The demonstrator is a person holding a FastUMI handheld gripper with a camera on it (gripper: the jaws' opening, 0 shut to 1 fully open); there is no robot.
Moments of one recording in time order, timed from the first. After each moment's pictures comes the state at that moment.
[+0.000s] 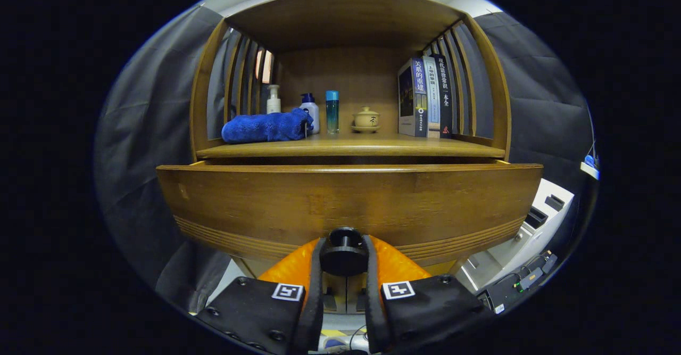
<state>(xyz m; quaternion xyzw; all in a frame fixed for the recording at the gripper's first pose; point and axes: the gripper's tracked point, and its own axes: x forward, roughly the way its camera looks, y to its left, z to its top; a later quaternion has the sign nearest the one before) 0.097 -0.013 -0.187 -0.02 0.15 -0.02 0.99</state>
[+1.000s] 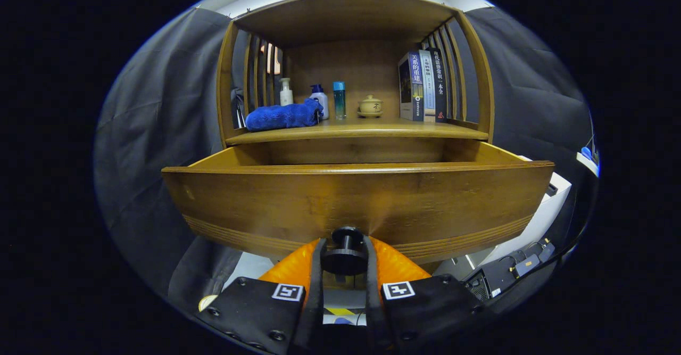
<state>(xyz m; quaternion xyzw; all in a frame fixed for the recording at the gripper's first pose) 0.020 -0.002 -0.185 -0.01 0.19 0.00 0.98</state>
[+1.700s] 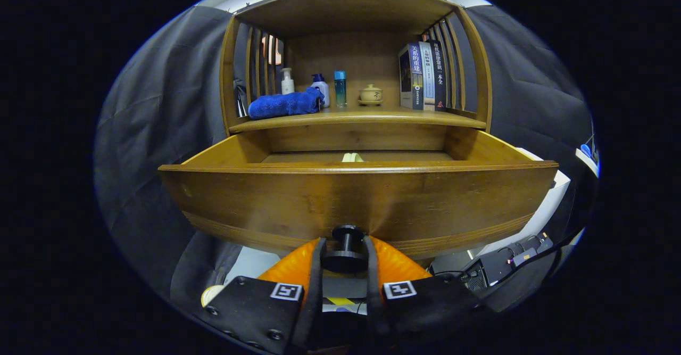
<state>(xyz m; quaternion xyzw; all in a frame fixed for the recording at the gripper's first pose) 0.001 0.000 -0.196 -0.01 0.23 0.00 0.97</state>
